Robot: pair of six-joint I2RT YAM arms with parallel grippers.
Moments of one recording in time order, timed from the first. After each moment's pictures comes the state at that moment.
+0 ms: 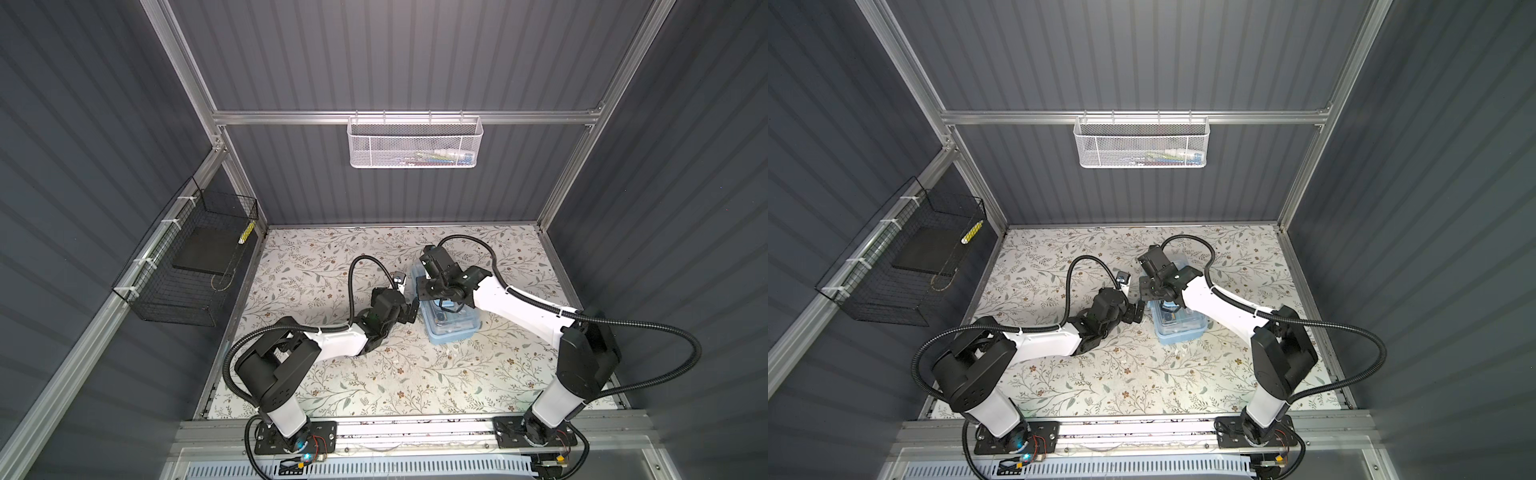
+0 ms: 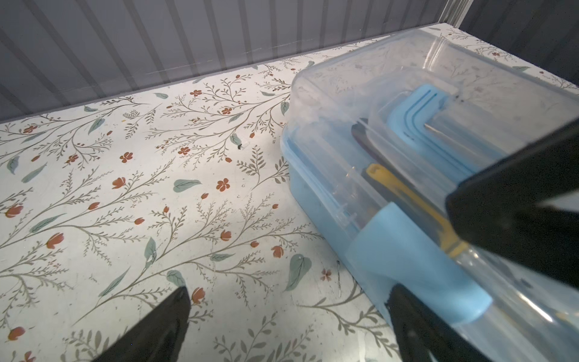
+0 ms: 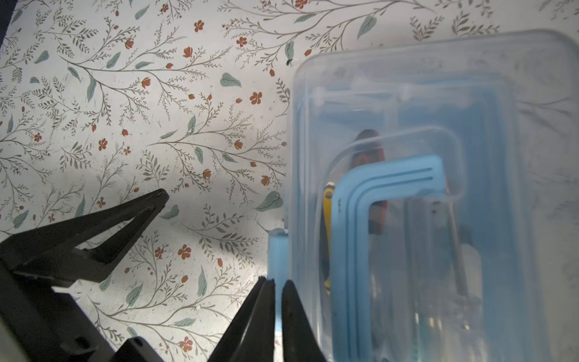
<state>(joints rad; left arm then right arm) -0.83 1.67 0.78 0.39 -0.34 -0.18 0.71 1.68 1.32 -0.56 0.14 0.49</state>
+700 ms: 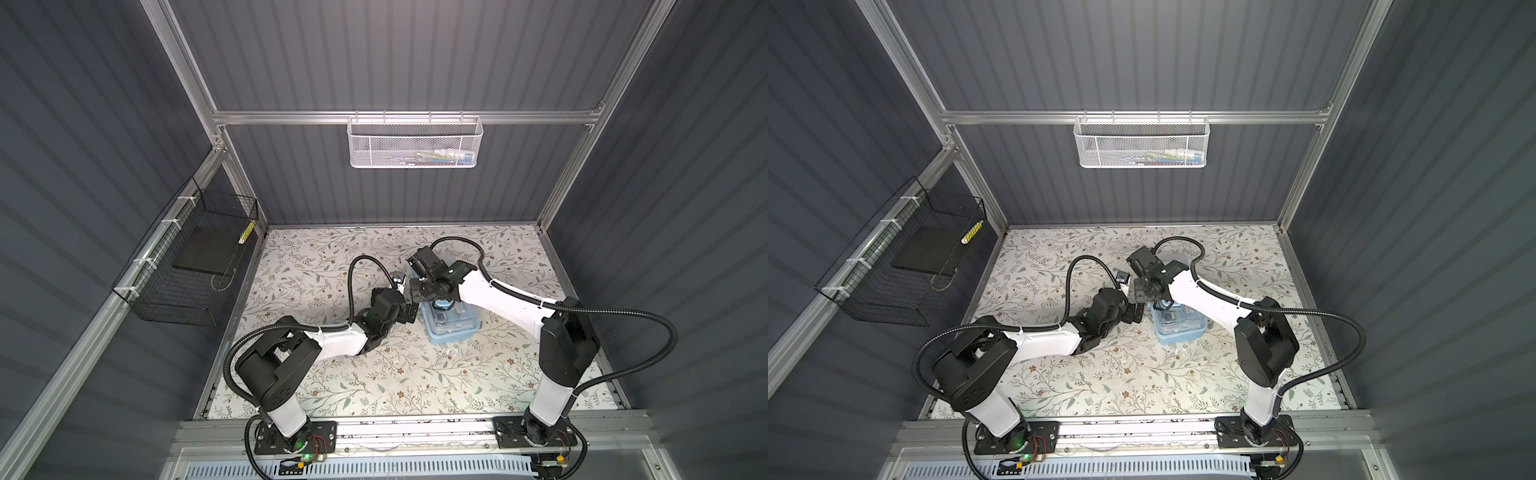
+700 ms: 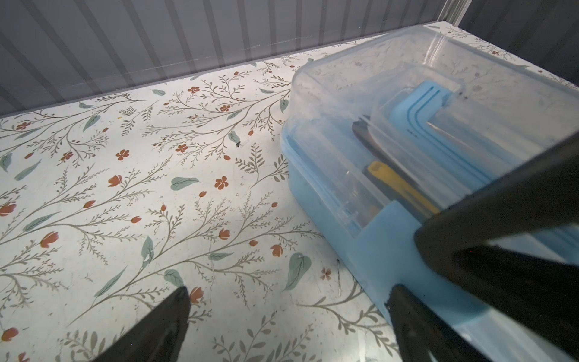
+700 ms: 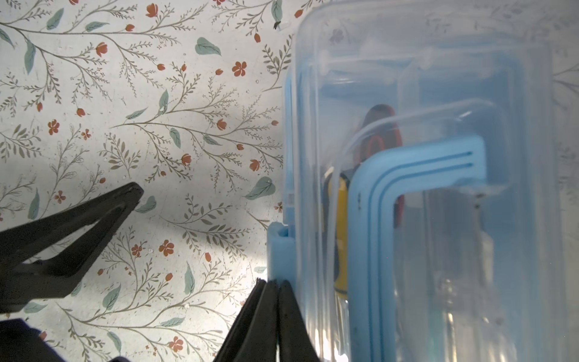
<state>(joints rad) -0.83 1.68 0.78 0.39 -0.32 -0.18 0.75 1.80 1.46 -0.71 0.20 0.53</state>
